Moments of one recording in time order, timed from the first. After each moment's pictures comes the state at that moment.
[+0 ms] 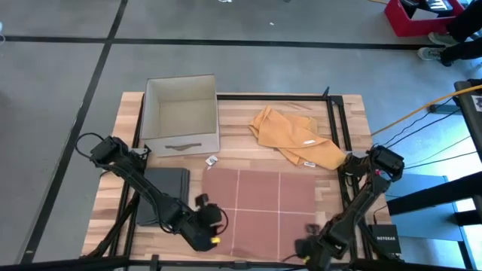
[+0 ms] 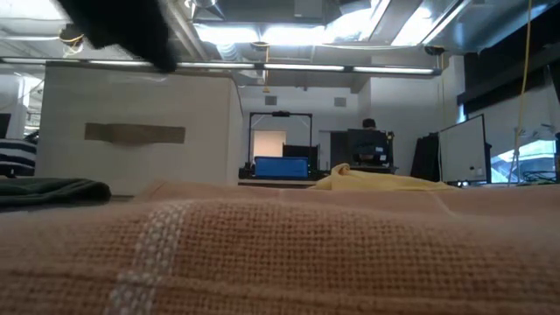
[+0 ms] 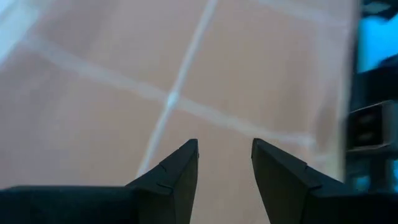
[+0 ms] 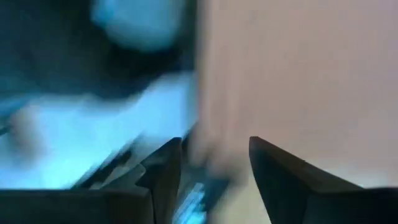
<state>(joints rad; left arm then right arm) -0.69 1.82 1.30 -0.51 -0.51 -0.87 0.98 1.83 1.20 -0.57 -0.17 1.03</state>
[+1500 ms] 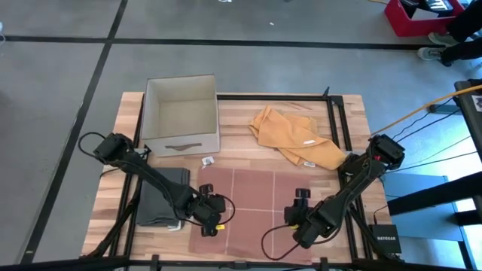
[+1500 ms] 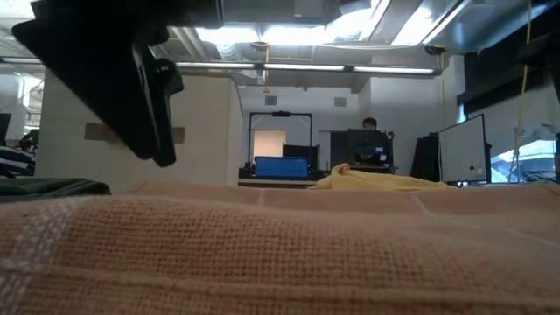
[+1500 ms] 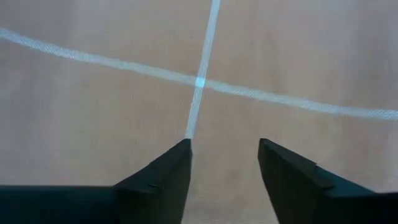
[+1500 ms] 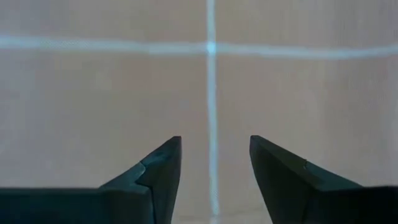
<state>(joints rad) -0.55 1.82 1.19 -0.52 -0.28 -0.65 0.81 1.72 1.14 -0.86 0.31 0.83</state>
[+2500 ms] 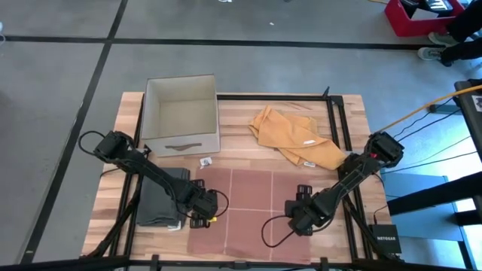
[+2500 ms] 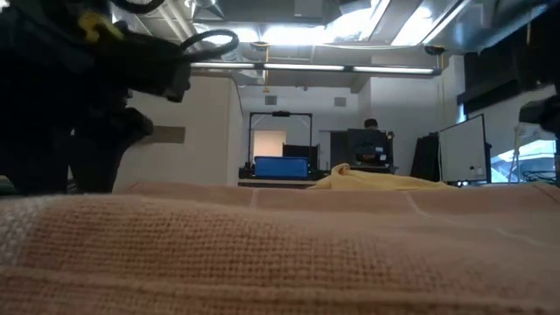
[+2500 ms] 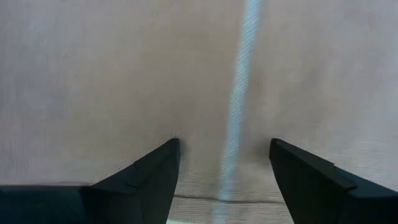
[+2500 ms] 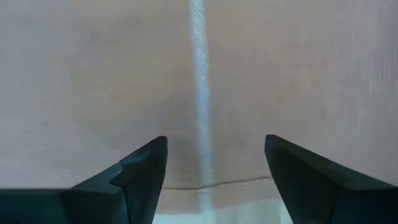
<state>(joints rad) -0.50 1.81 1.08 -0.65 -0.08 -0.59 0.73 1.70 0.98 -0.76 0.10 0.81</state>
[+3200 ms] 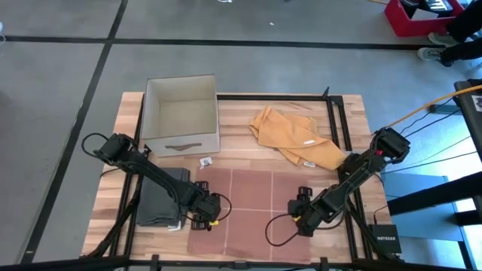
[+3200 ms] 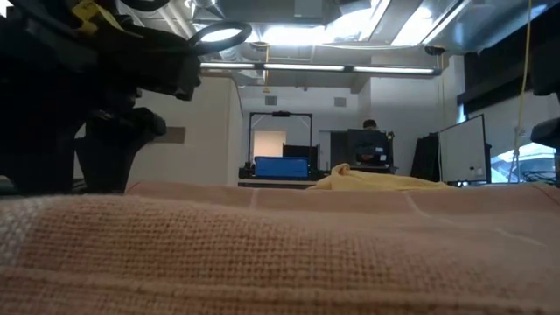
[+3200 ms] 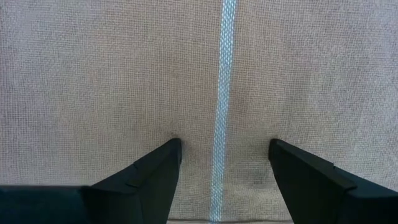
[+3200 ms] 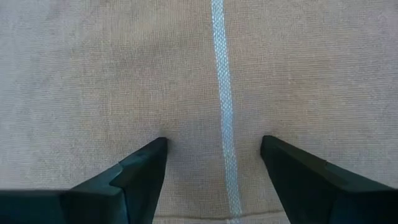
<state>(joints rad) -0.50 1.88 1.12 -0.64 -0.09 -0.52 0.77 1.65 0.78 -0.46 0.16 0.87</state>
